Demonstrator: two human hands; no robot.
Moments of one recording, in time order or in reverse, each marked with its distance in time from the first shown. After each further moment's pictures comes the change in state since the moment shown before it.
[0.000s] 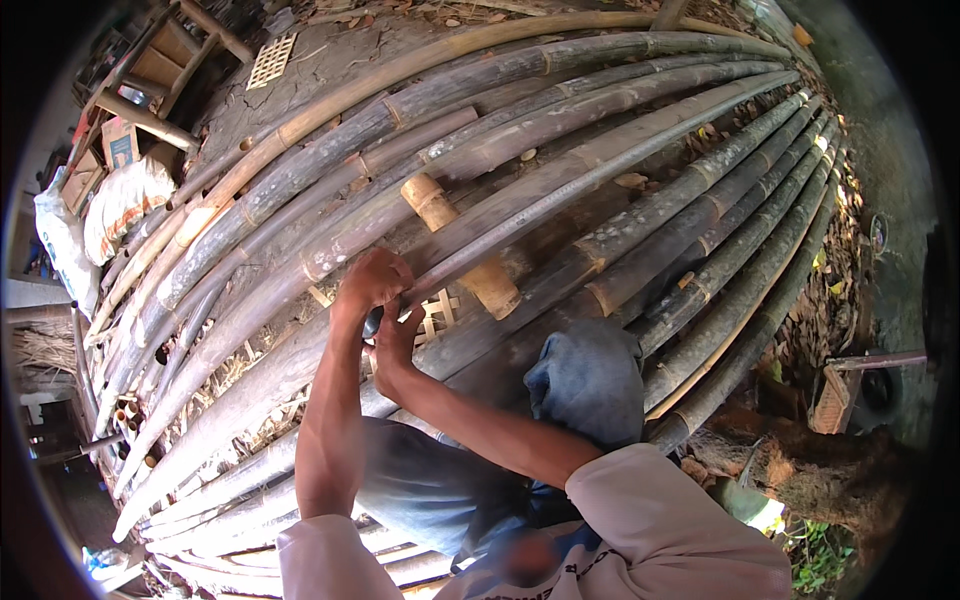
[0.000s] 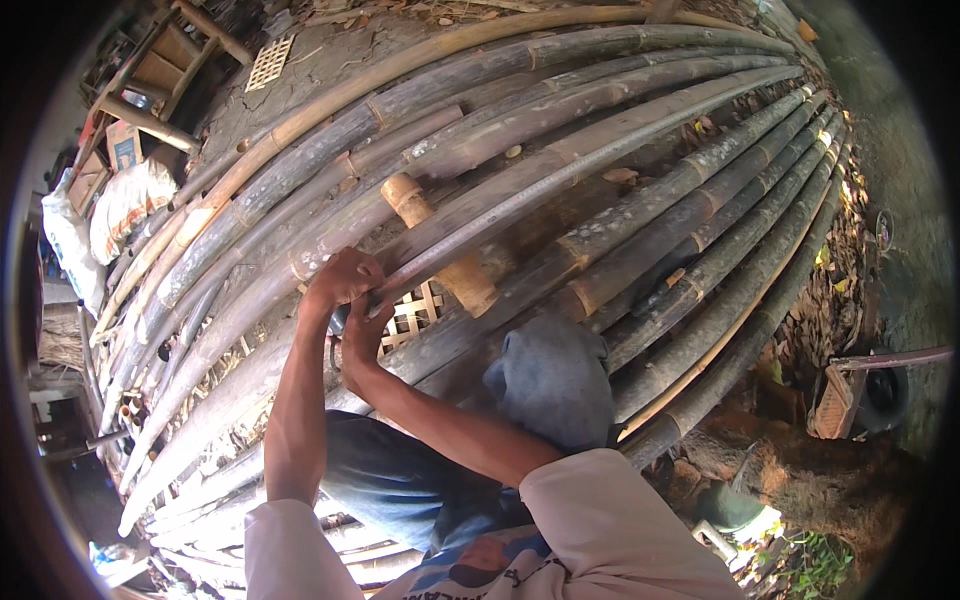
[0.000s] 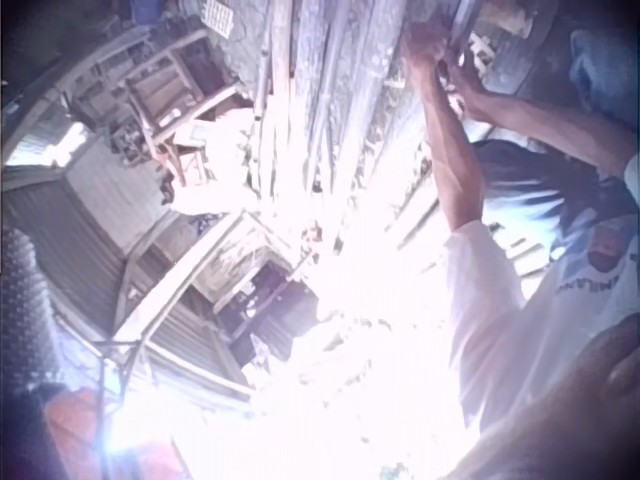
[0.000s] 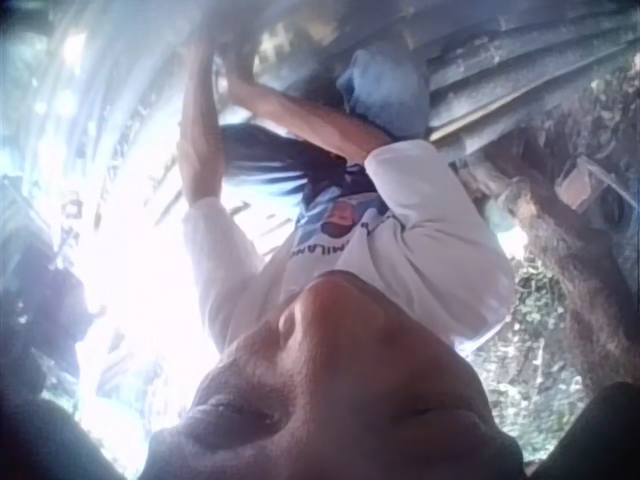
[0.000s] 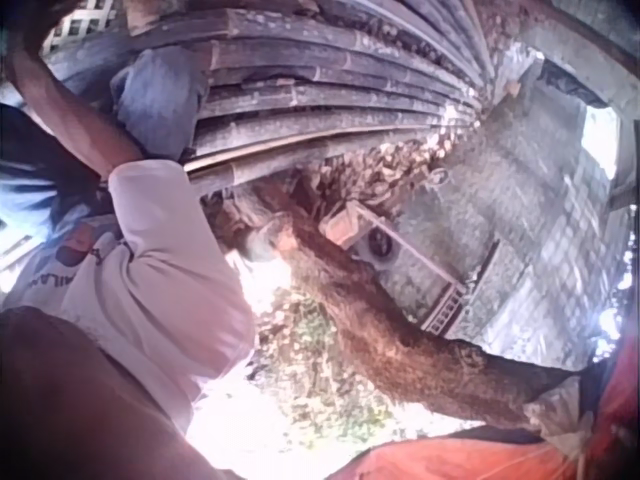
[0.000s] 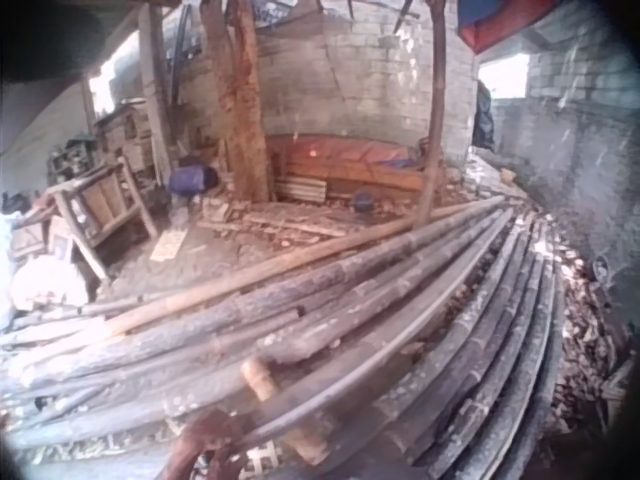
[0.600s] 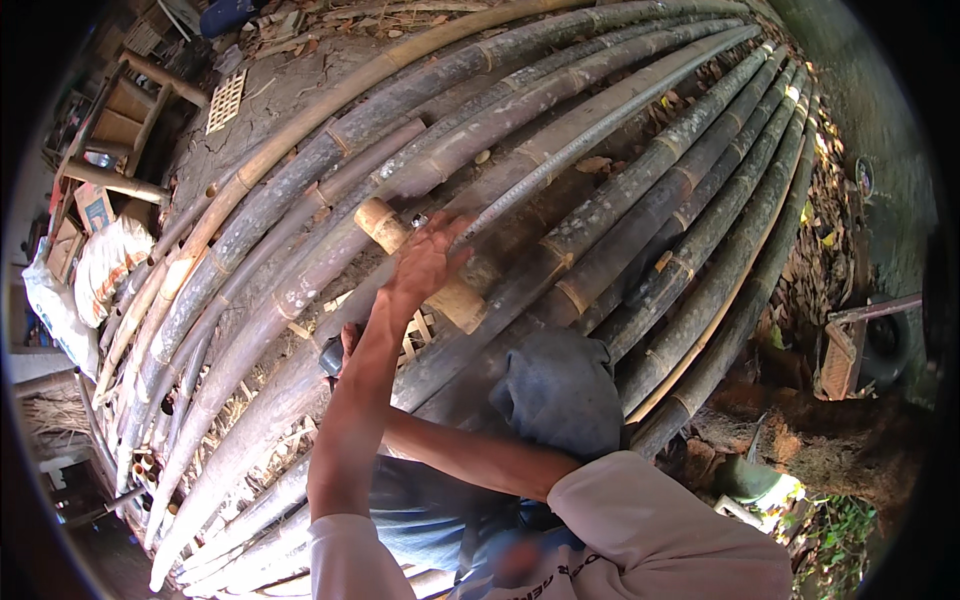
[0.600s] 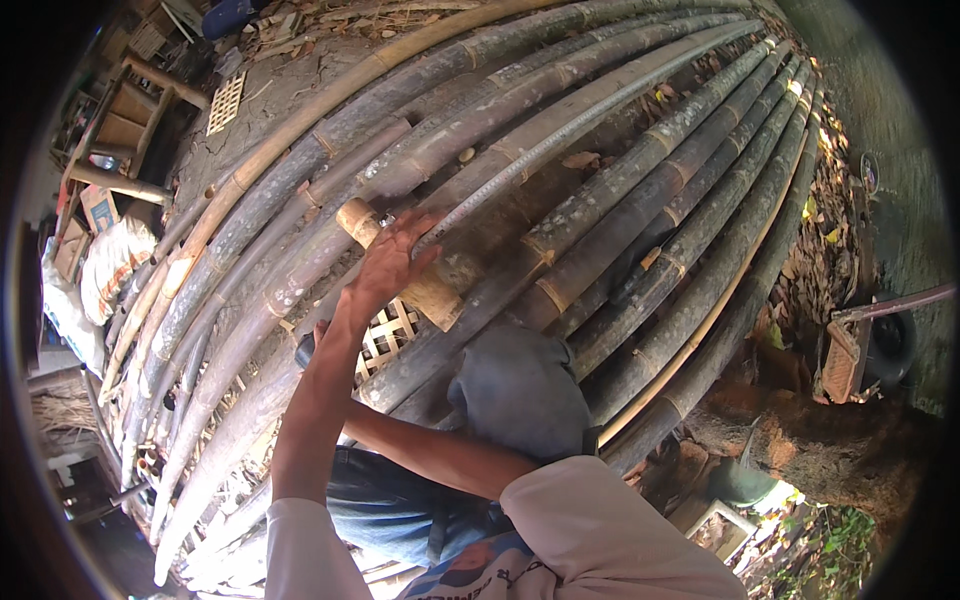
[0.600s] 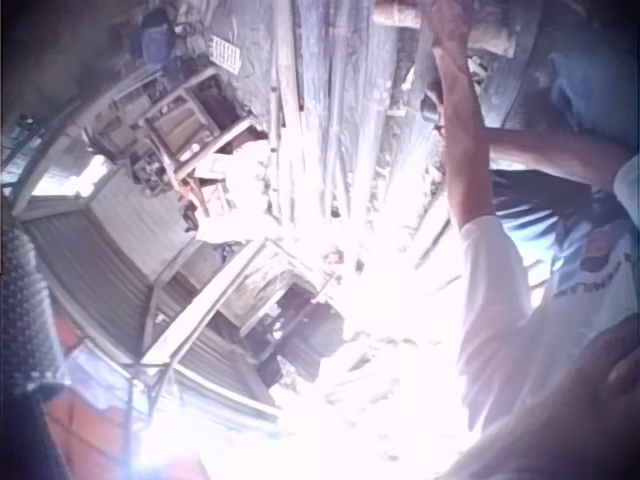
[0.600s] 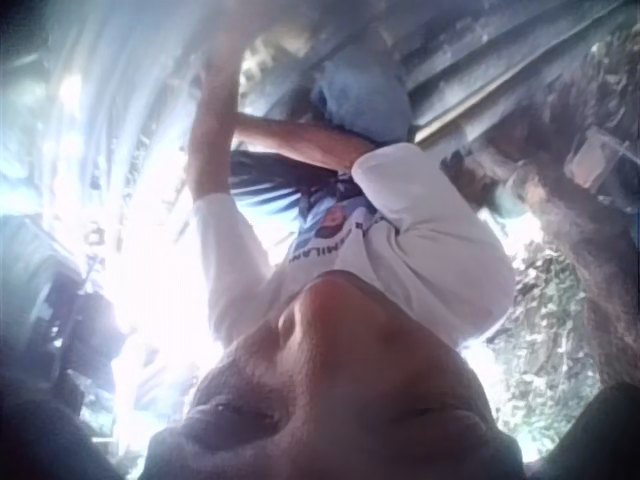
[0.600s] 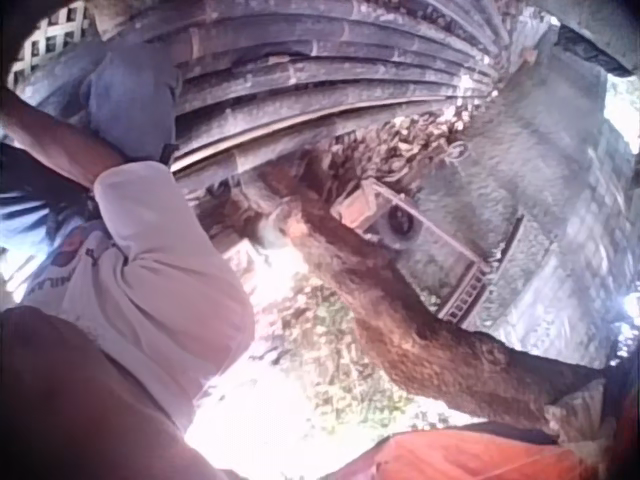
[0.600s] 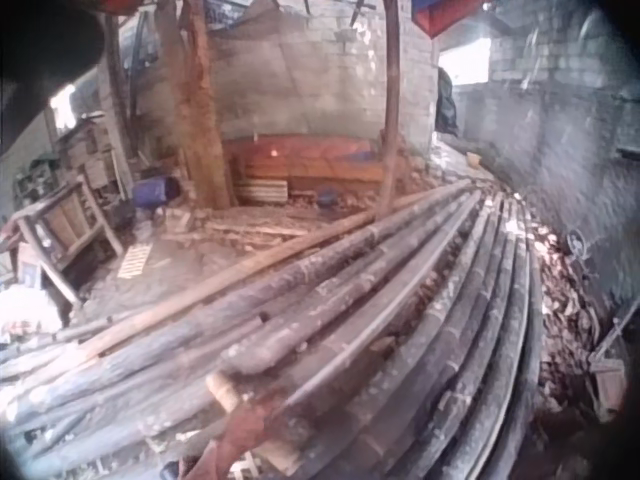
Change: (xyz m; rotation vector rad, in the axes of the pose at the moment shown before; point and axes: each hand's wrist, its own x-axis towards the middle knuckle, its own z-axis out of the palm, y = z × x) left_hand 0.072 0.112 0.071 0.217 0.329 0.640; right_hand 0.003 0.083 -0.039 -0.181 -0.165 -0.212
